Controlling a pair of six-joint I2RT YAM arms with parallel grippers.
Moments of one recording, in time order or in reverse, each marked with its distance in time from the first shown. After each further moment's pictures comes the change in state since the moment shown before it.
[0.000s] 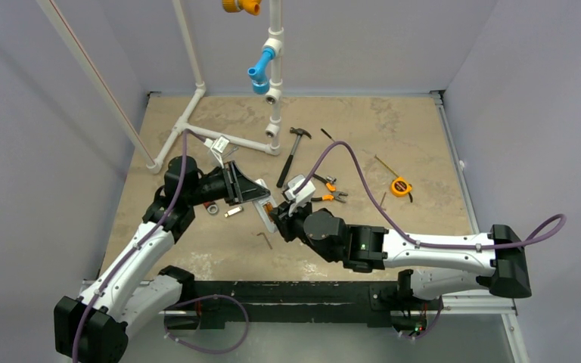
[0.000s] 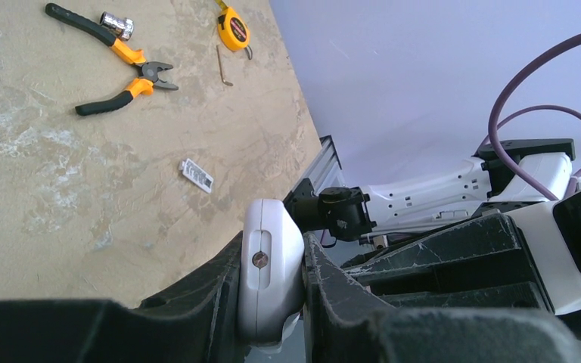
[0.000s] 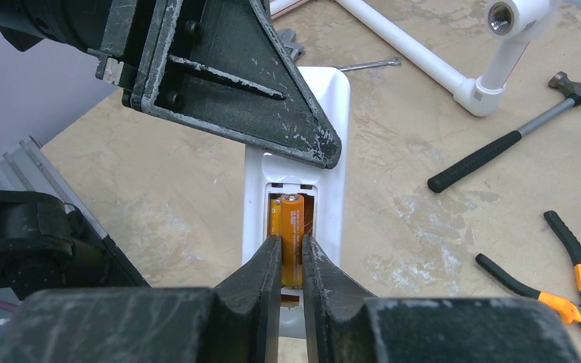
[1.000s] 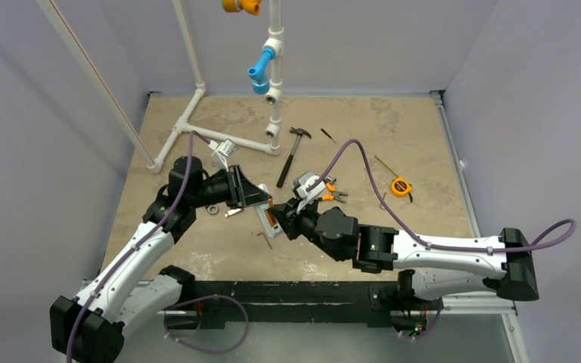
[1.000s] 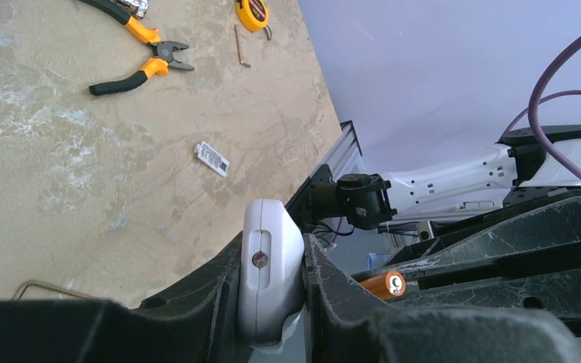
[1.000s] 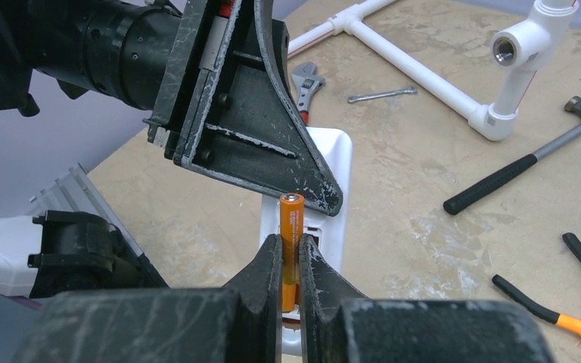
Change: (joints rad) left arm -0.057 -0.008 0.043 -0.135 -0.066 0.088; right arm -0.001 -0.070 -0.022 0.061 -0.032 0.001
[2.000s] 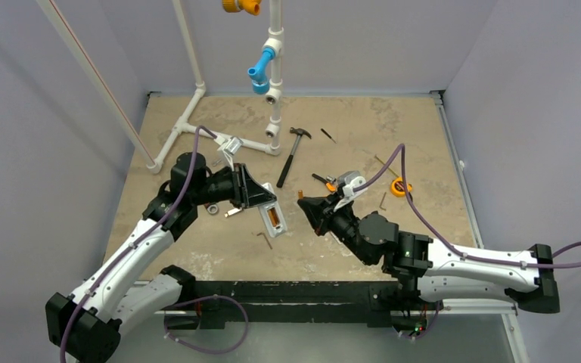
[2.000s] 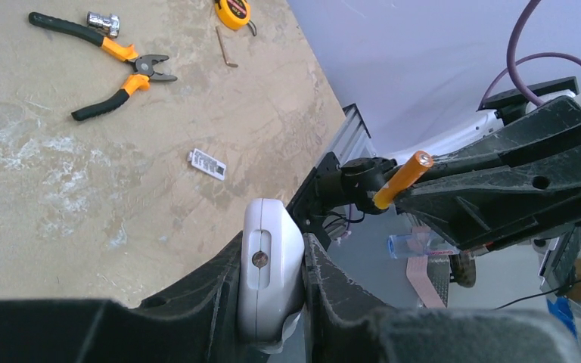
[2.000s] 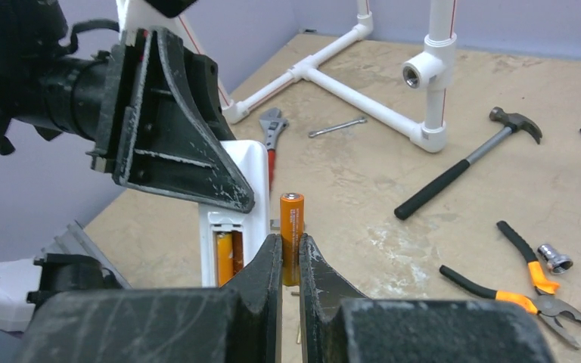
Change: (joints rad) left arm -0.063 0.021 0.066 -0.014 -0.002 0.101; right arm -0.019 -0.275 -0.142 0.001 0.100 0.018
